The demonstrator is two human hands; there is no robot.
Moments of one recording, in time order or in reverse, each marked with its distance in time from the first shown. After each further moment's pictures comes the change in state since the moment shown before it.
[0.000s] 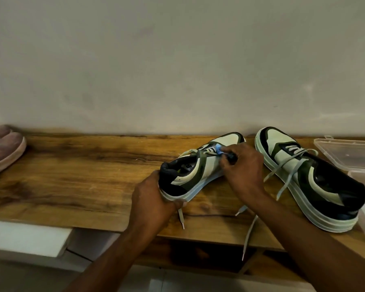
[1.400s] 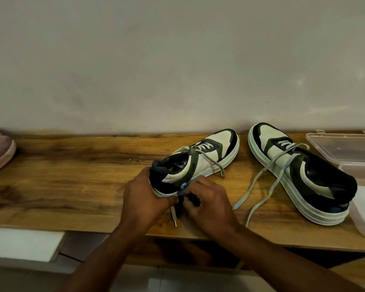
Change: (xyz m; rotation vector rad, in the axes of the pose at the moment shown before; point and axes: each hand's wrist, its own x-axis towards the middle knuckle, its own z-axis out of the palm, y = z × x) left_hand 0.010 -0.011 -0.007 0.043 -0.011 -0.024; right_hand -0.084 -0.026 0.028 0.127 -0.354 -0.276
